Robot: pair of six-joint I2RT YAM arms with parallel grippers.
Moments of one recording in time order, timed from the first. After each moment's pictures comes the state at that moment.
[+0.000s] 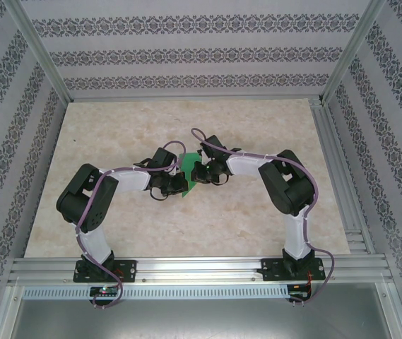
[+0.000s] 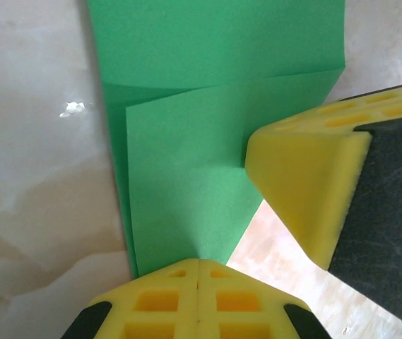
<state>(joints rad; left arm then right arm) -0.52 1.79 0.90 -0.16 0.44 -0.70 0.60 2.02 1.23 -0.29 -0.41 0.63</state>
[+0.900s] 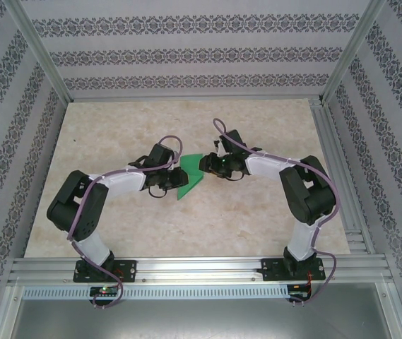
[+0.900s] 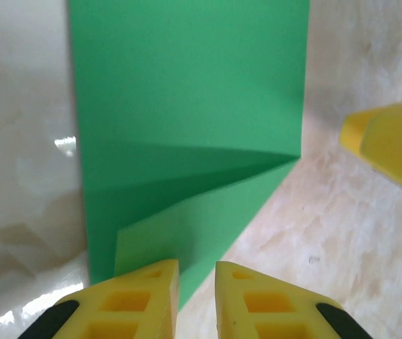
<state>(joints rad) -0.52 1.70 0.90 -0.16 0.35 -0.71 0.50 1.85 1.09 -0.18 -0.46 0.69</state>
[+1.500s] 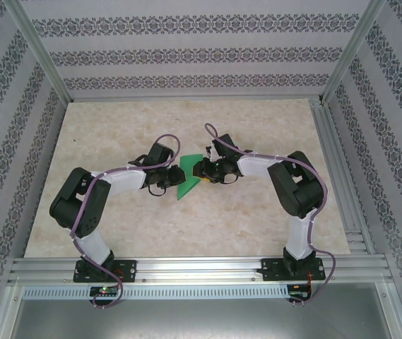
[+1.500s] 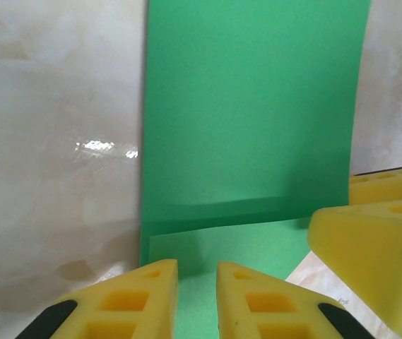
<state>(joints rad) -0.49 1.73 0.91 -0.15 0.30 -0.74 0.54 1.95 1.12 -0.14 -0.55 0.72</state>
